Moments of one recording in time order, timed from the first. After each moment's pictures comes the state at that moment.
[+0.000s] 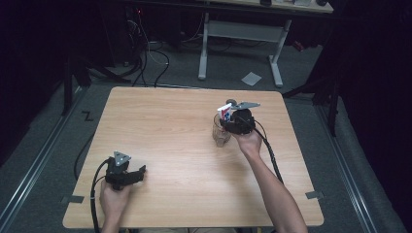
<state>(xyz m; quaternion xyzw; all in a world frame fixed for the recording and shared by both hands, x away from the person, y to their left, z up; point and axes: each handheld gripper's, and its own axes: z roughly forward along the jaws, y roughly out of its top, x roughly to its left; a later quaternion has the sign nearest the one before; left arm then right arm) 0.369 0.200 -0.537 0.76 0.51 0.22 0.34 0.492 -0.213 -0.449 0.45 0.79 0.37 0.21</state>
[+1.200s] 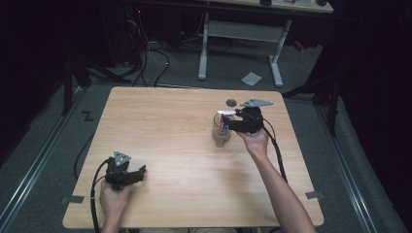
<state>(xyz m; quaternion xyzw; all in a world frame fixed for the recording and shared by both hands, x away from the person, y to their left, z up) 0.369 0.200 -0.537 0.76 0.51 0.22 0.34 0.470 -0.229 -0.416 0.44 0.76 0.43 0.21</state>
